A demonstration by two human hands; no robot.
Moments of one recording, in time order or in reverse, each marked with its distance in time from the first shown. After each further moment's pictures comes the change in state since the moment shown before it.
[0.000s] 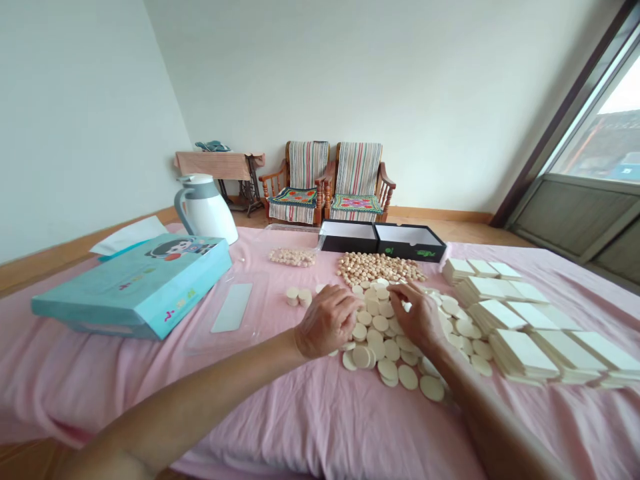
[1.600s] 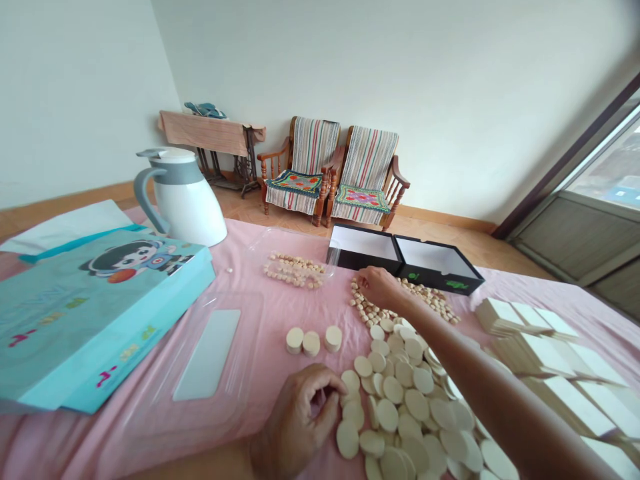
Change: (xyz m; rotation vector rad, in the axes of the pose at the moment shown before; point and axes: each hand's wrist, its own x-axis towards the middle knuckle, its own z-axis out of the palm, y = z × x) left_hand -0.057 -0.031 -0.007 -0.606 -0.098 -0.723; right_hand 0.161 -0.004 0.113 -0.318 -0.701 -0.108
